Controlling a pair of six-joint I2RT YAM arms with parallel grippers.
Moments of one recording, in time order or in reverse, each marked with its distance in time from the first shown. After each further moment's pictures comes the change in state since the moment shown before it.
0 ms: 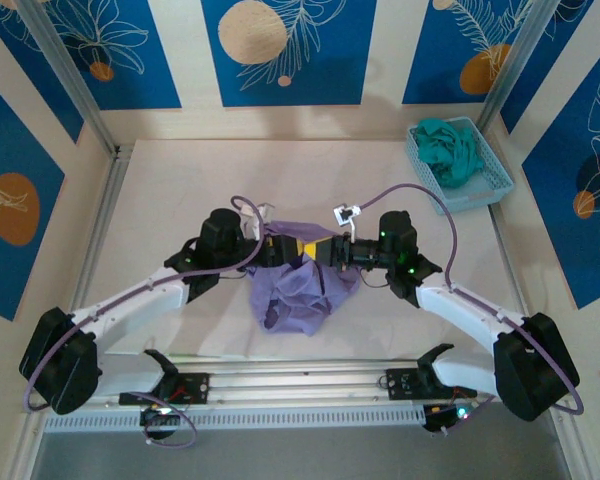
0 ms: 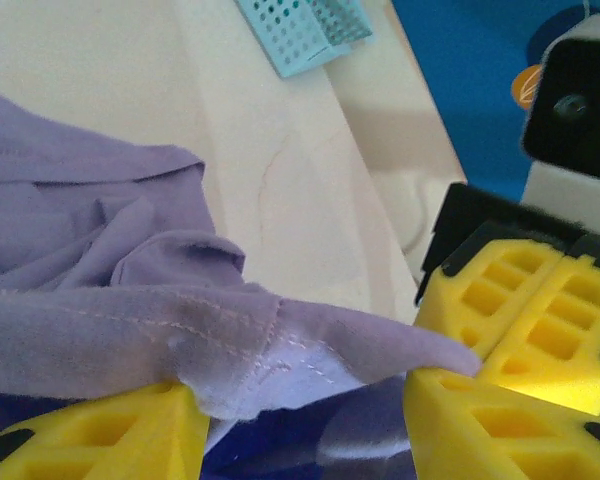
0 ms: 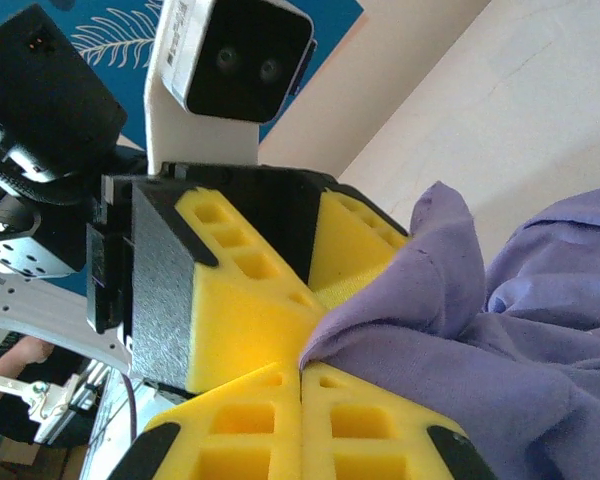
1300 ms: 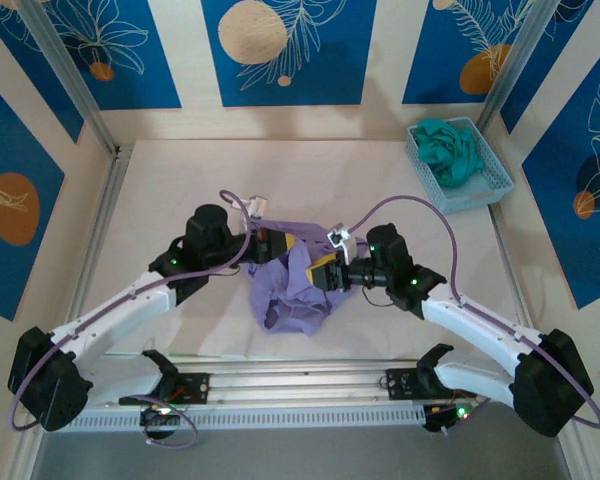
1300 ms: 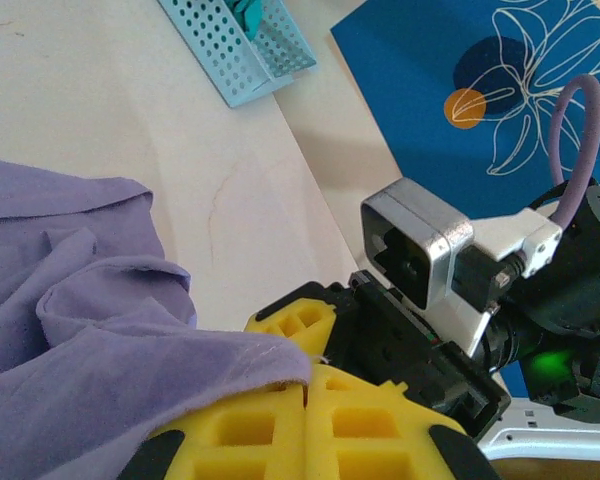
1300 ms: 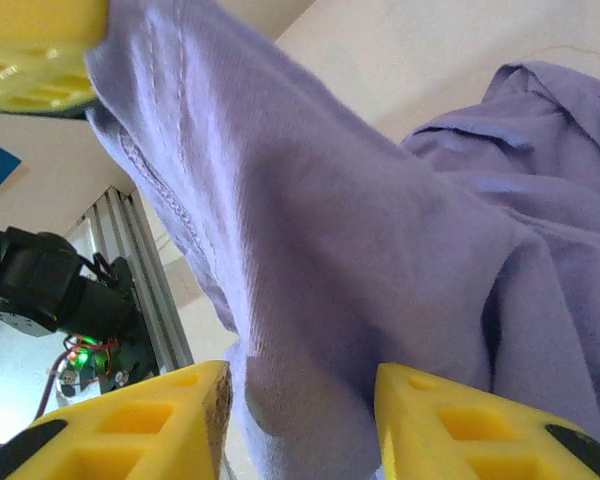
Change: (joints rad) left arm 0.009 -0.100 0.051 -0.081 0.034 -0.009; right arm 0.120 -0.115 -0.001 -0.406 0.275 -0.347
